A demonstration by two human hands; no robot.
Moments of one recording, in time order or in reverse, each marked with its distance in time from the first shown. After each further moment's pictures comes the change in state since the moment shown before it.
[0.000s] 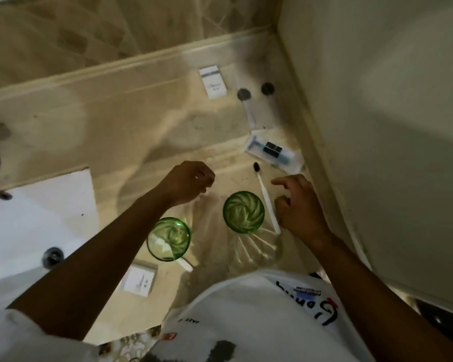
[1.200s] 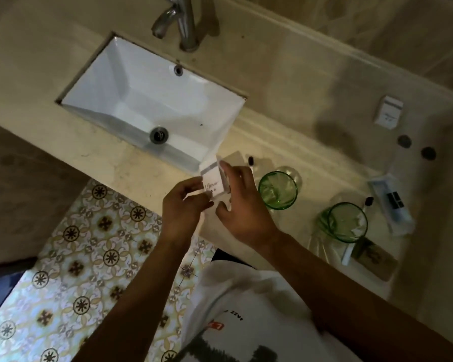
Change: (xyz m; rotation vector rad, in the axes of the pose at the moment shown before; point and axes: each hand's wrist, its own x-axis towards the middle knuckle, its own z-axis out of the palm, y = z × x) left_hand -0.248 -0.131 0.076 -1.253 1.117 -0.314; right_hand -0.128 -0.177 0.154 -0.002 -0.713 -0.775
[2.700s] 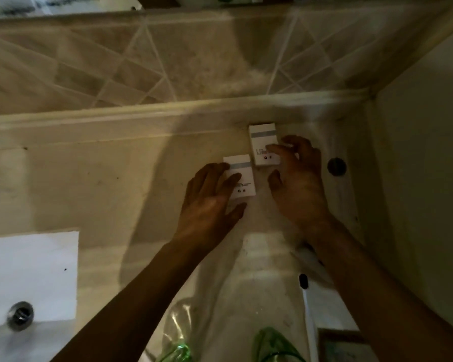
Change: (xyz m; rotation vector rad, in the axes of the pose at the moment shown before) left_hand 0.156 -0.005 0.386 1.318 -0.723 1.144; right_hand 0.092 0.289 -0.270 -0.294 0.650 0.549
